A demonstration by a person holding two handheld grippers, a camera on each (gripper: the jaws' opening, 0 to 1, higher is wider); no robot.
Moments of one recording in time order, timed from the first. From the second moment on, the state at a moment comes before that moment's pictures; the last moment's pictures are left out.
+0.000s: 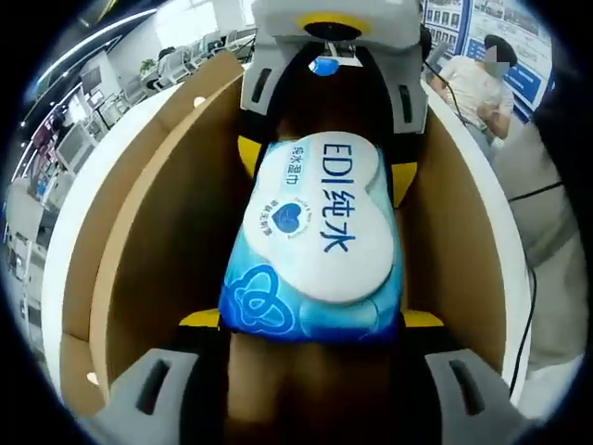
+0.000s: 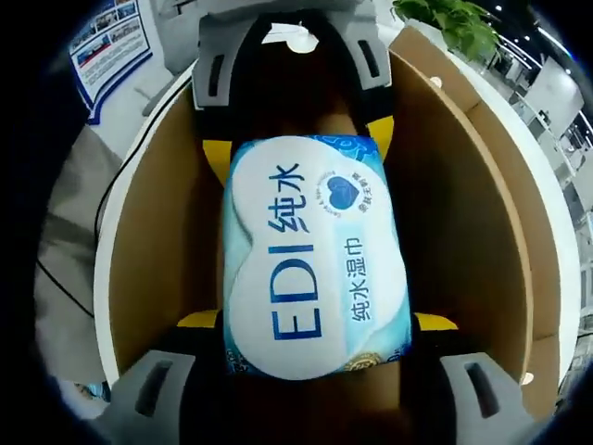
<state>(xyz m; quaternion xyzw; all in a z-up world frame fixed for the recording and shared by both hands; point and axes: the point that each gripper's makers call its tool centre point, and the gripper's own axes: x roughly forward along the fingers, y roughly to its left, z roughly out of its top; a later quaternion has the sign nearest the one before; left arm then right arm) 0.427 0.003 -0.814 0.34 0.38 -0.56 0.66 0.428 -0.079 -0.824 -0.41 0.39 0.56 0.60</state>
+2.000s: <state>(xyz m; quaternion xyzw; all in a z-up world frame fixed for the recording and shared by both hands) 0.417 0.006 -0.741 0.39 0.33 -0.51 0.70 0.422 -0.074 -0.741 -0.48 0.34 0.53 0.61</state>
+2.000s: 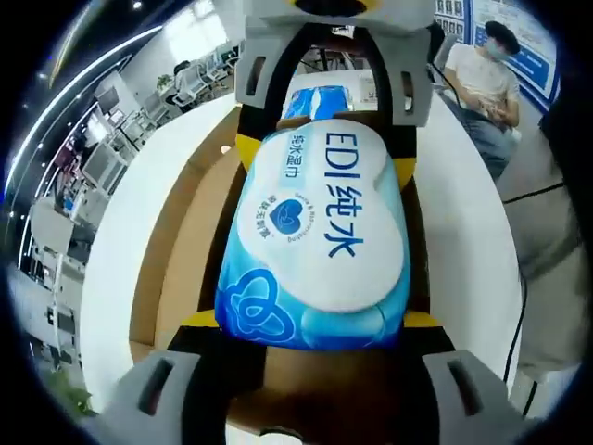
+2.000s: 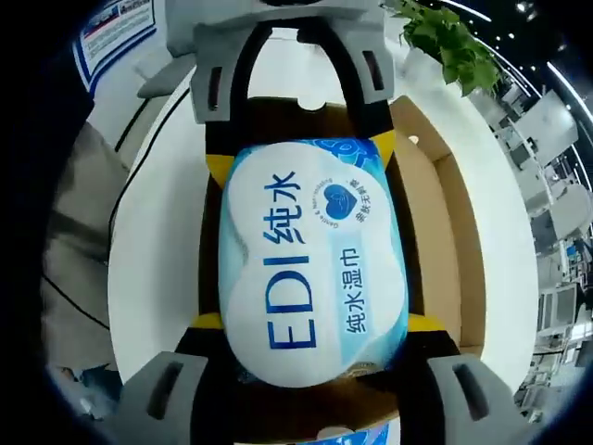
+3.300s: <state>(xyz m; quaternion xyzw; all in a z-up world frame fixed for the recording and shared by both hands) 0.348 -0.011 -0.680 0.40 0.24 -0.50 0.73 0.348 -0.082 -0.672 -0.49 0.25 0.52 0.65</state>
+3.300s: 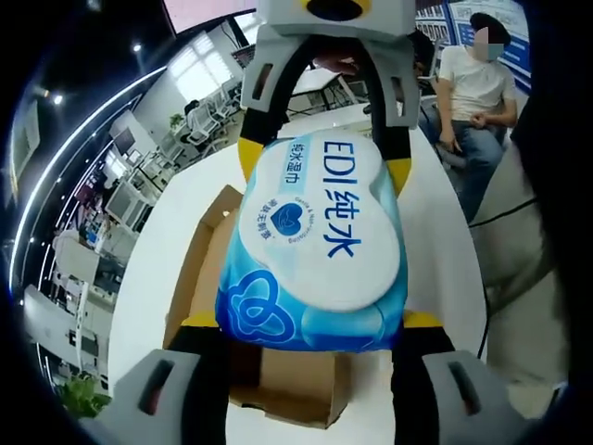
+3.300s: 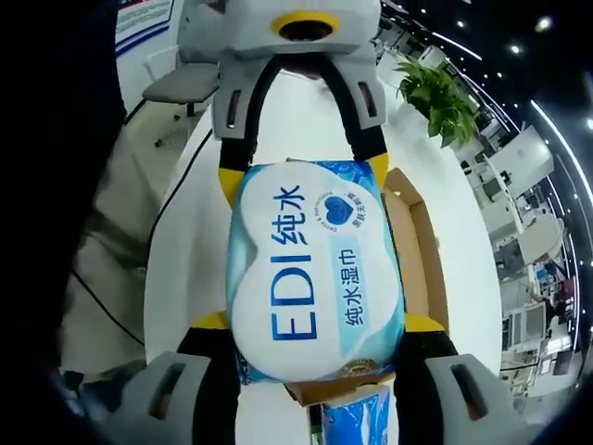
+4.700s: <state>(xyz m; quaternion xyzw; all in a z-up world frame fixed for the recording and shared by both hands) 0.274 -0.041 -0.743 0.34 0.29 -0.55 0.71 0.277 -0.107 -0.735 -0.44 0.30 0.57 0.62</state>
